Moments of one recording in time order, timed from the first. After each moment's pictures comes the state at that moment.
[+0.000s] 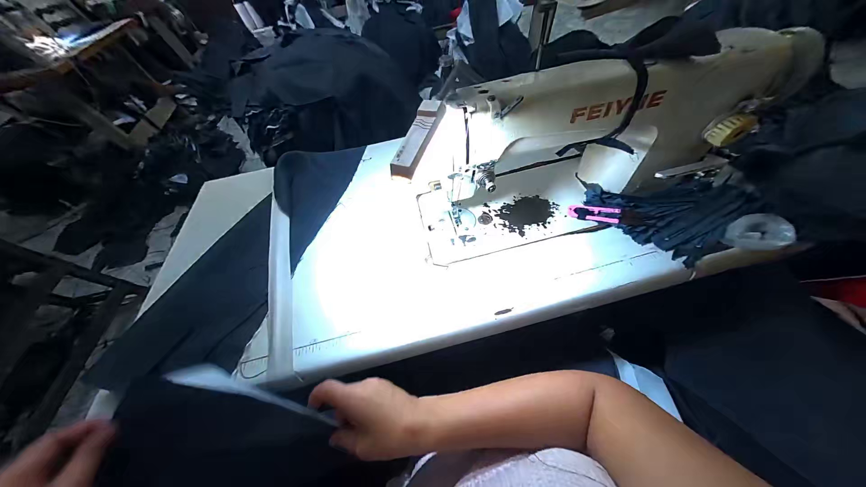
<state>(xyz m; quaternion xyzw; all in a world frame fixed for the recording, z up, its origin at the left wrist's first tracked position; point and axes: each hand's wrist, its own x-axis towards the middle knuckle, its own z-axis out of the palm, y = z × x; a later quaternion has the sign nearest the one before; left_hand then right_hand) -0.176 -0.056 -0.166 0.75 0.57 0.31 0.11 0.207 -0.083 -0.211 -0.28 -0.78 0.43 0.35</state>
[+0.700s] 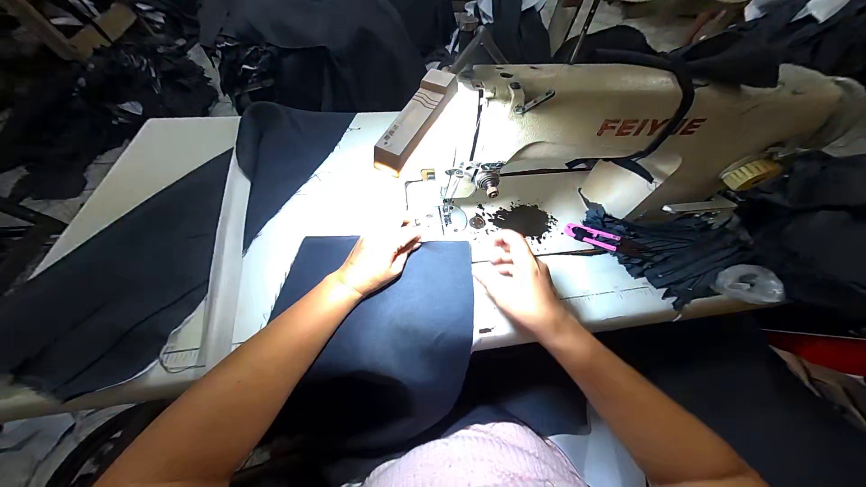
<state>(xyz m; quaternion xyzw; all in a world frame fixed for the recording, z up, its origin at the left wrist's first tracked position) 0.202 0.109 -0.210 0.92 0.21 0.33 0.09 0.429 -0.036 -0.187 -0.63 -0.64 0.15 0.41</state>
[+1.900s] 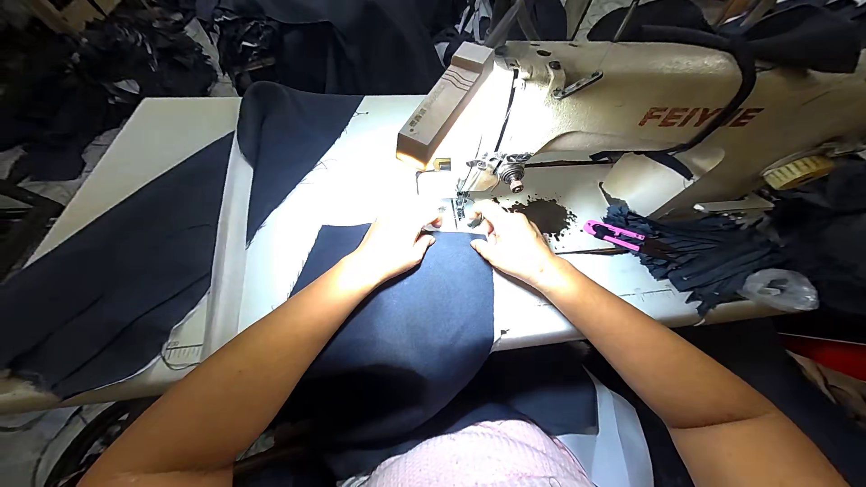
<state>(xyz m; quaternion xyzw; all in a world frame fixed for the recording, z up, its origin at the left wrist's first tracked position) 0.216 0.114 -0.180 0.93 0.29 0.19 0.15 0.444 0.043 -0.183 -0.60 -0.75 0.14 0.25</state>
